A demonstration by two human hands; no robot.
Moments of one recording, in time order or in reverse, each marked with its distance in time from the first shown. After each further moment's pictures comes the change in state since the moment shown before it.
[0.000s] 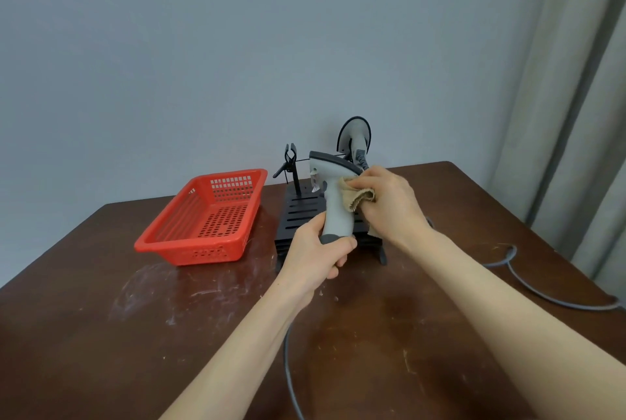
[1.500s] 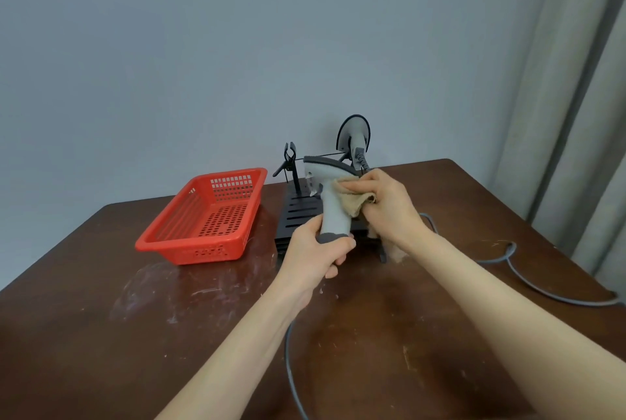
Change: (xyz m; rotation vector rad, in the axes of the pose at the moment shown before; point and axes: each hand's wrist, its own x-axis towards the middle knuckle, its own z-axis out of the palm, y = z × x) left_hand -0.001 -0.001 0.000 -0.075 0.036 -0.032; right_hand -0.005 0.005 0.009 0.163 -0.048 0.047
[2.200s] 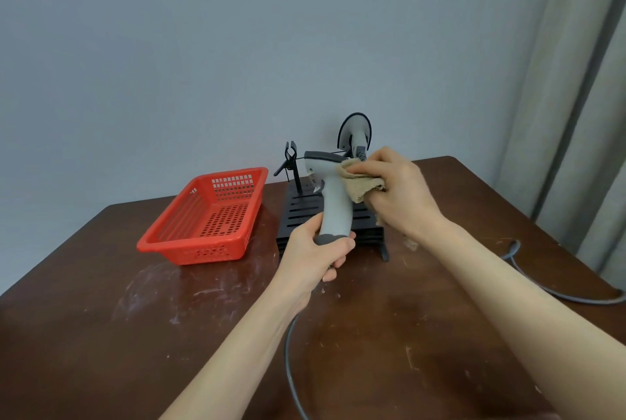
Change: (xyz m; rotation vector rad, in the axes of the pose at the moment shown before) left_hand -0.007 0.004 -0.004 0.000 -0.024 0.007; right_hand 0.002 -0.015 -0.025 -0.090 0.097 -0.139
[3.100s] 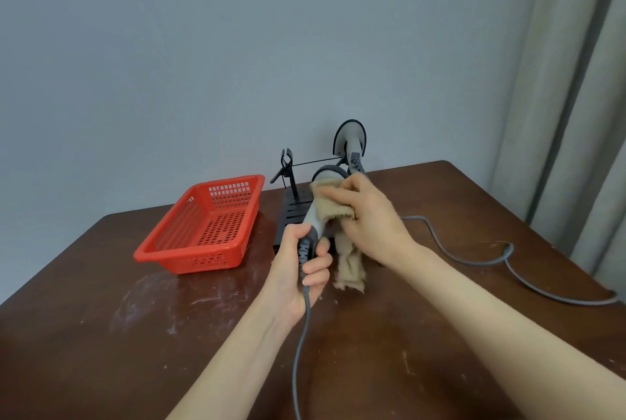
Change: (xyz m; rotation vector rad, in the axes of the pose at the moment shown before) left_hand -0.001 0.004 -0.004 -0.821 -0.078 -0.312; right_hand -0.016 -0.007 0.029 0.070 -0.116 -0.057
